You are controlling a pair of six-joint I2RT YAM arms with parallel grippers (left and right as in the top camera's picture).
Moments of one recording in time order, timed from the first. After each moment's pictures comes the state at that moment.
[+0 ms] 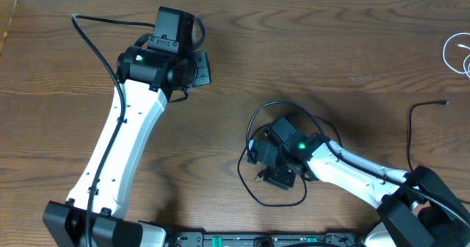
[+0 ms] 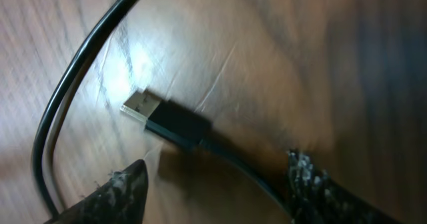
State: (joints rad) left arm -0.27 1.58 1.56 -1.05 0.02 -0.38; right arm 0.74 1.61 0.76 -0.47 -0.24 -0.46
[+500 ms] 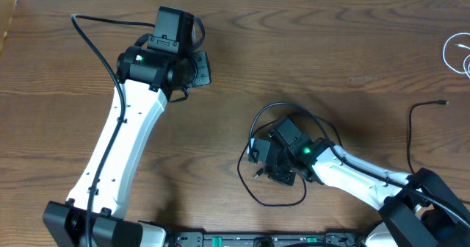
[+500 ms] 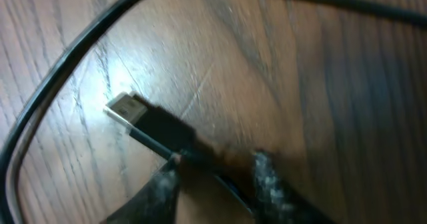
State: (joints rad) left arm -0.27 1.58 1.56 -1.05 0.02 -0.38; right arm 0.73 1.59 0.70 -0.35 -0.24 -0.47
